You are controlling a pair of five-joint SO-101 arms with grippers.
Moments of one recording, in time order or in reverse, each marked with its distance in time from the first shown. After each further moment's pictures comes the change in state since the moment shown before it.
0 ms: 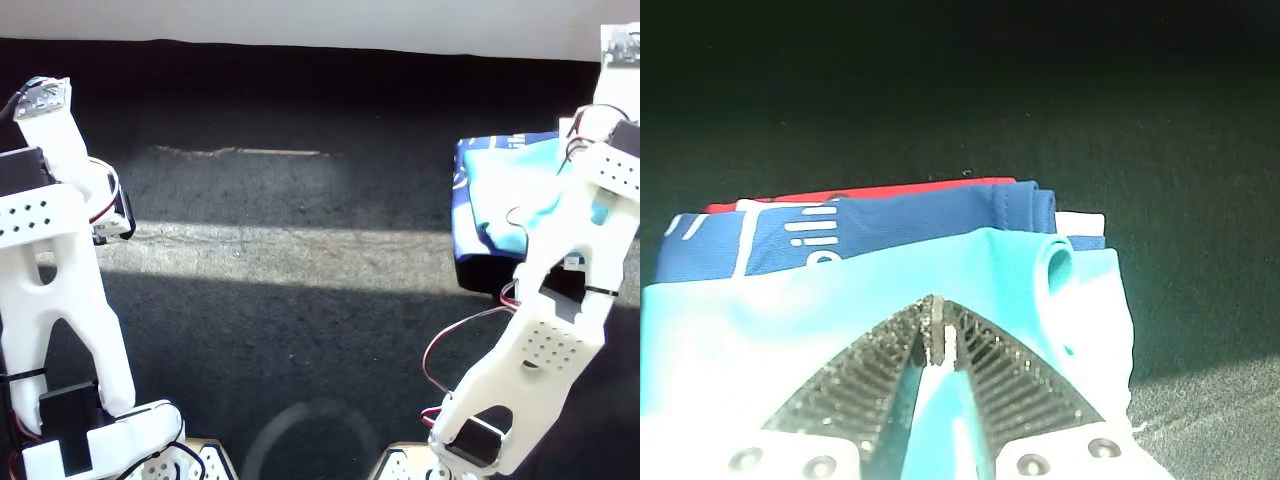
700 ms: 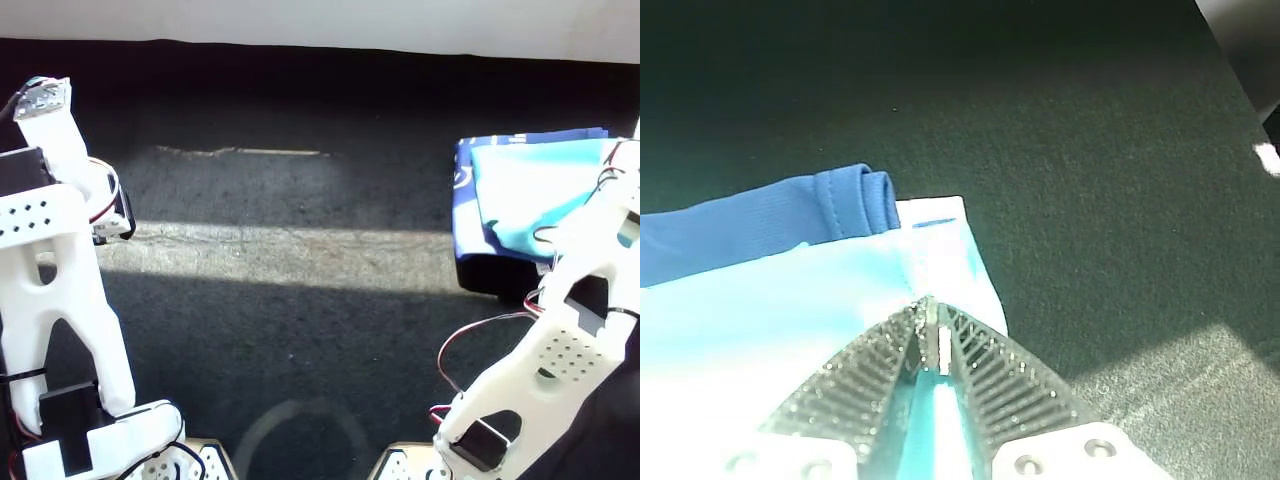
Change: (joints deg) left arm 0.0 0.0 0.0 0.0 0.0; right arm 7.8 0.1 10.5 -15.7 0.0
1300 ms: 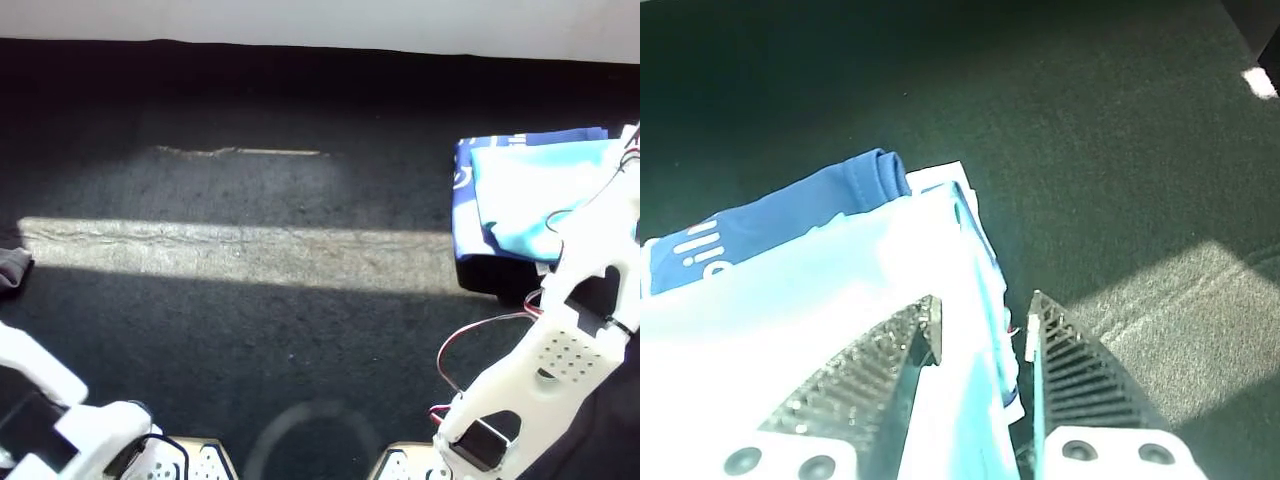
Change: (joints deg) left arm -37.6 5.1 -4.3 -12.5 -18.1; right arm -0.9 -0.6 -23.5 29.4 -8.6
